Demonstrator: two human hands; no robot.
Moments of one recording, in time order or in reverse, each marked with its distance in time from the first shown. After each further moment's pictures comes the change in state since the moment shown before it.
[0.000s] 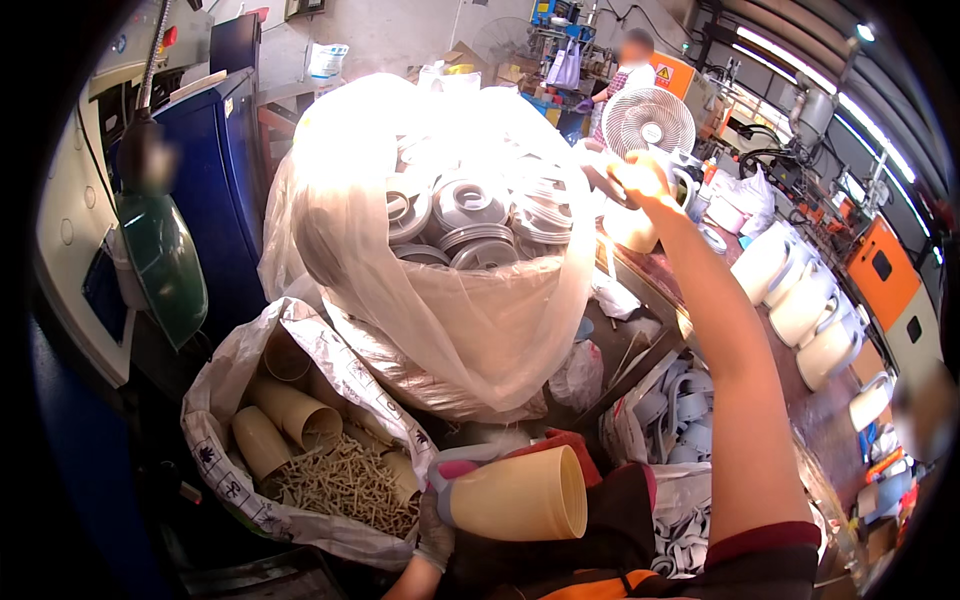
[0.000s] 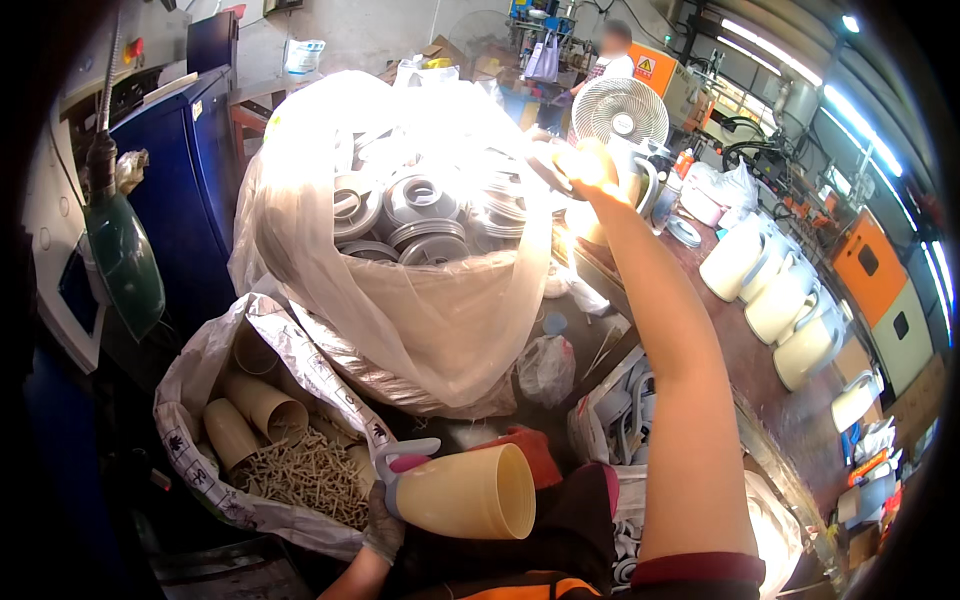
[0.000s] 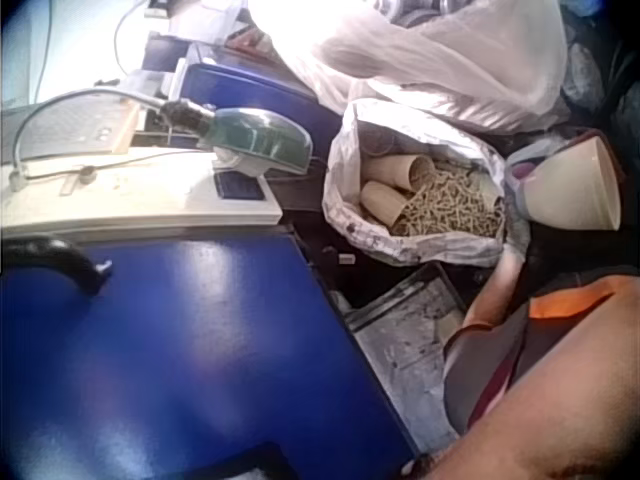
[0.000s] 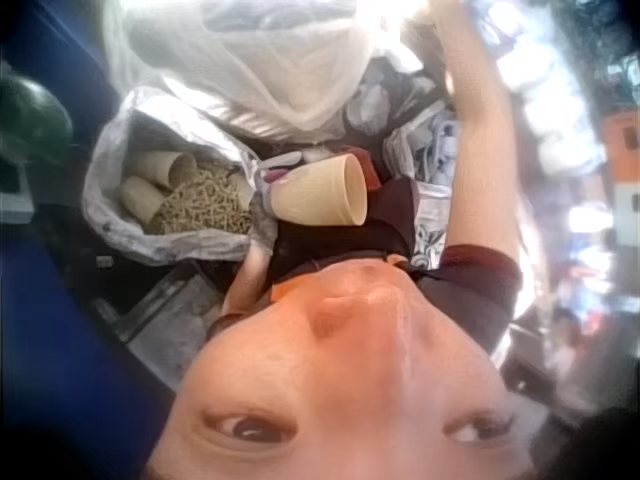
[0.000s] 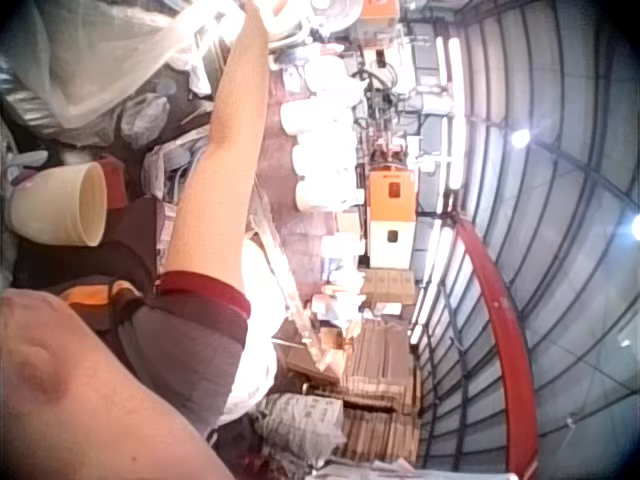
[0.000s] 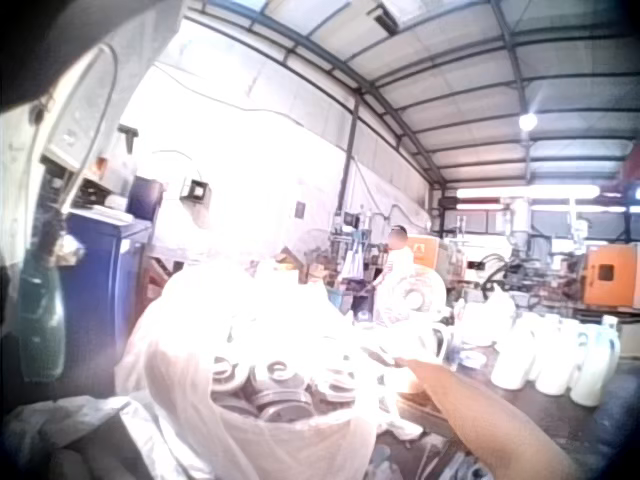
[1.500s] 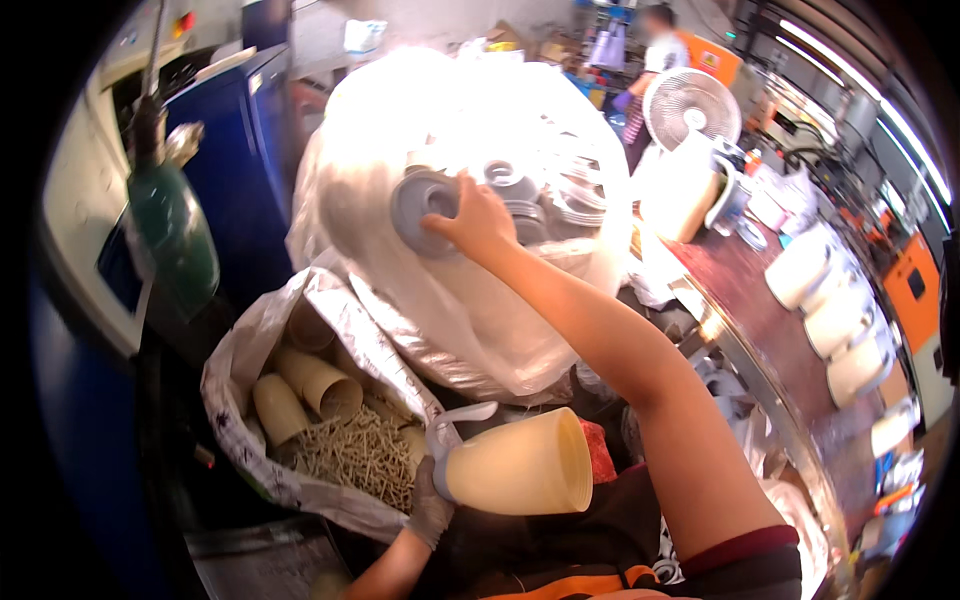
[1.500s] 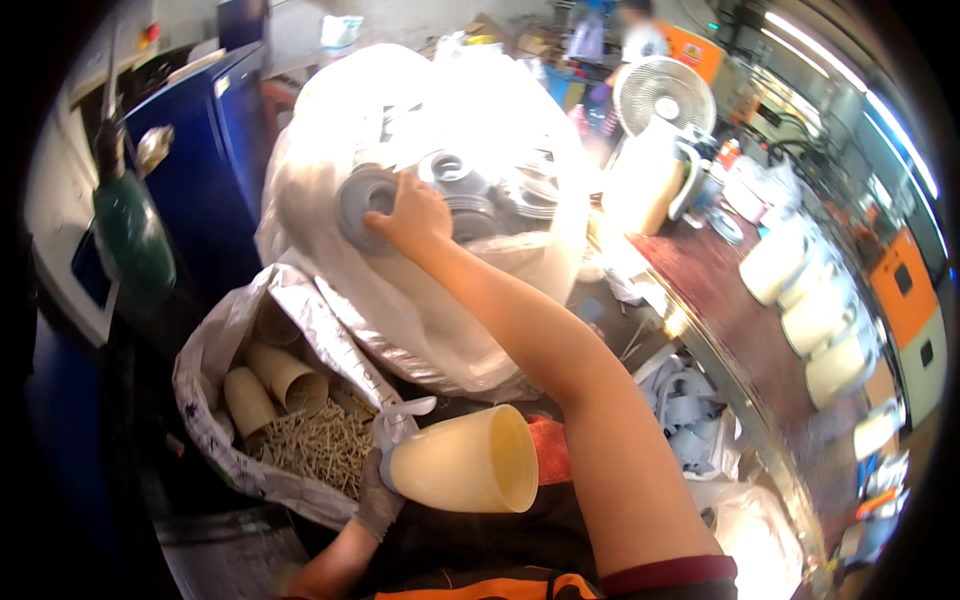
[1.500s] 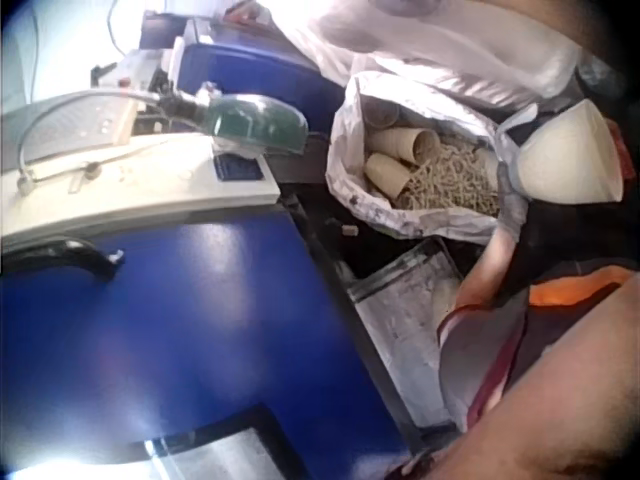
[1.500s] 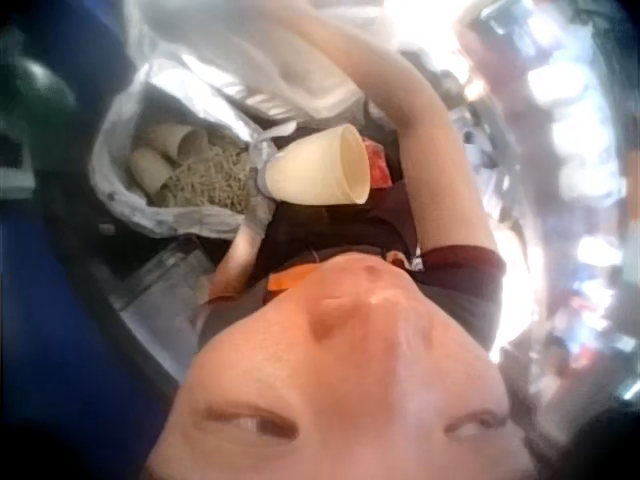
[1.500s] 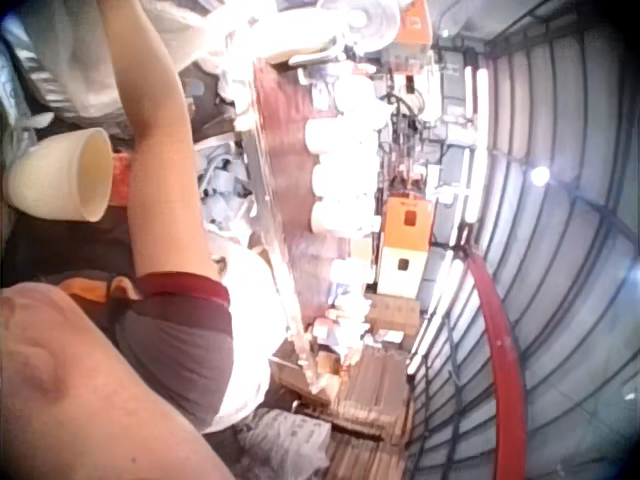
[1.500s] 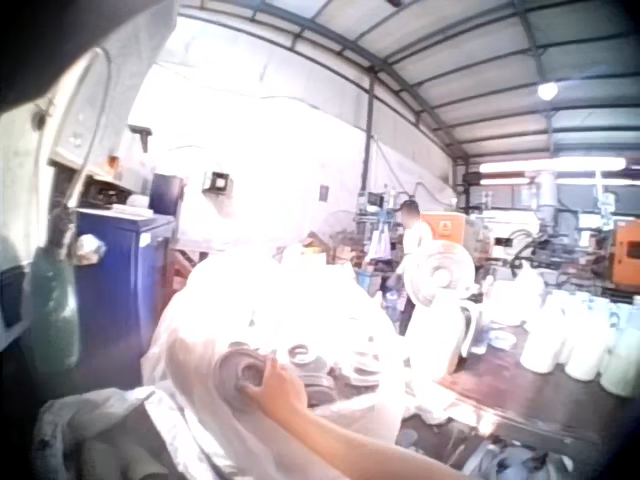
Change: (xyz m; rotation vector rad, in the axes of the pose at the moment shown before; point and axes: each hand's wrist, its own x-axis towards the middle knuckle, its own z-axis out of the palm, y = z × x) left_hand 0.002 0.020 0.015 0.059 0.096 0.010; right_hand -0.135 -0.129 0.183 0.148 -0.261 -0.385
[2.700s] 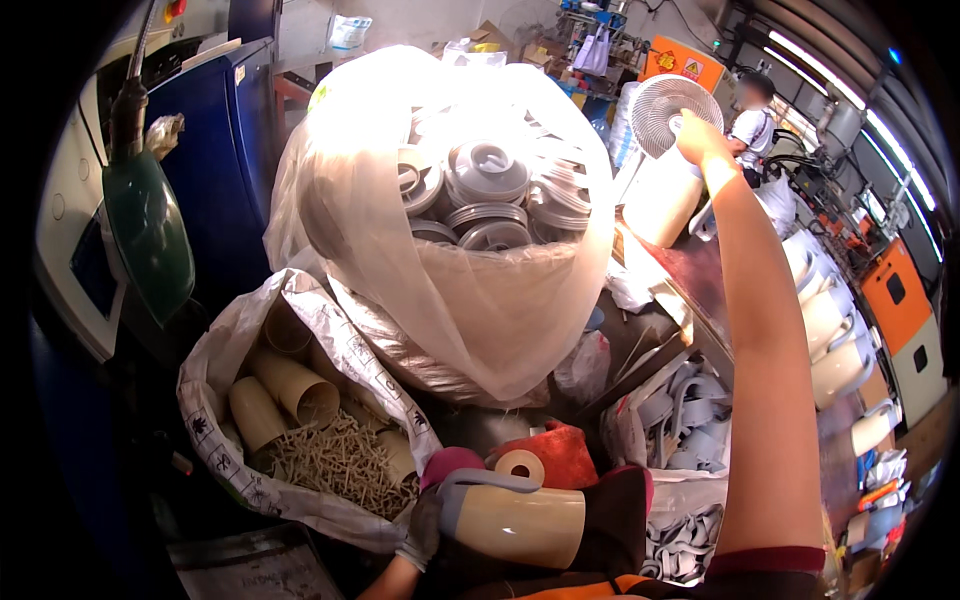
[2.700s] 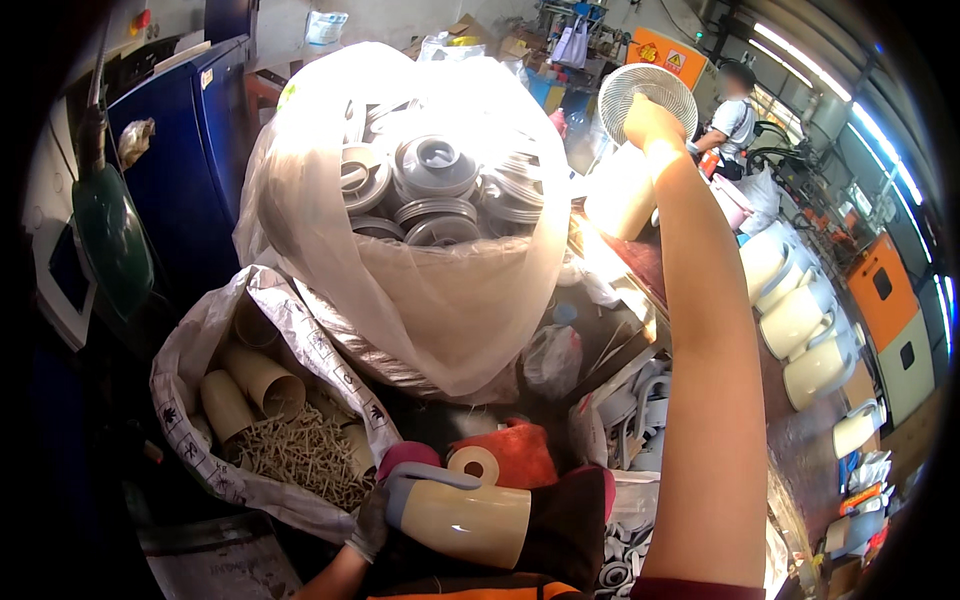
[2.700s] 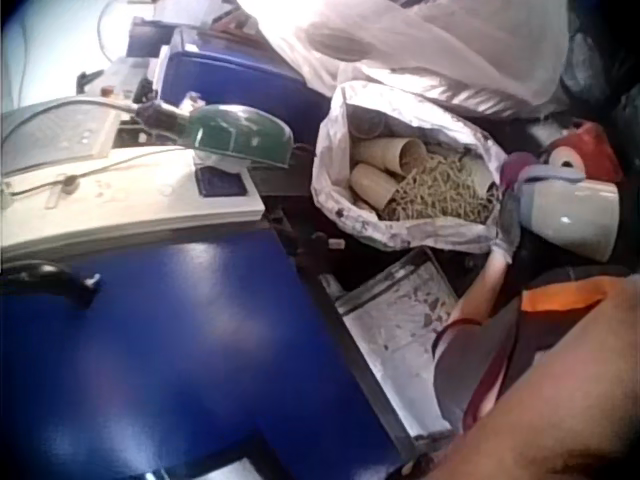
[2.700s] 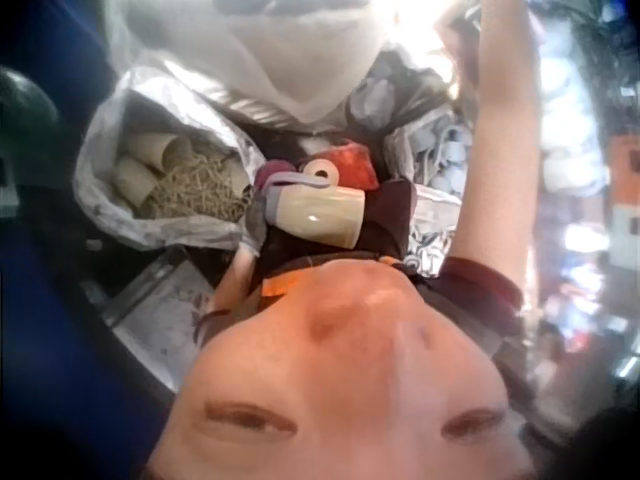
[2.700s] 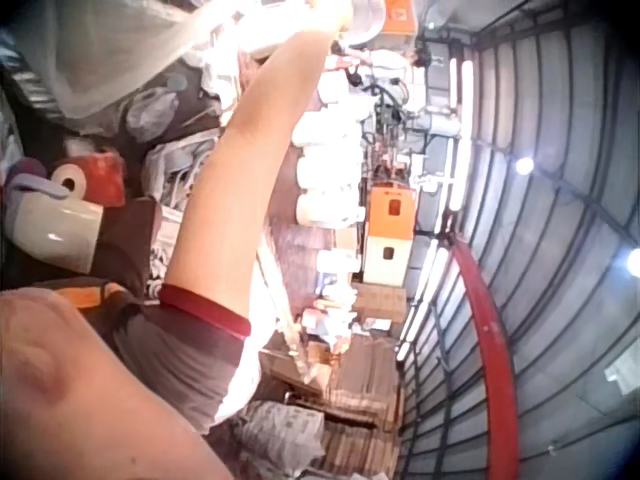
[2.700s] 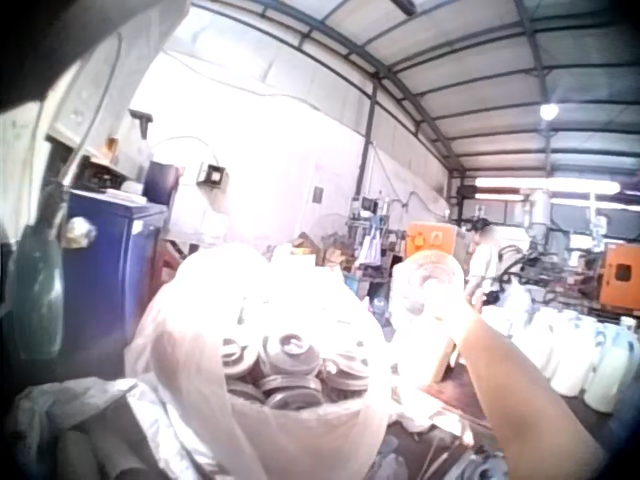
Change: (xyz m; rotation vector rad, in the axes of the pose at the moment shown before) left_hand -0.012 -0.051 -0.087 0.813 -0.130 0.235; right_hand 0.089 0.159 -0.283 -0.901 0.119 0.412
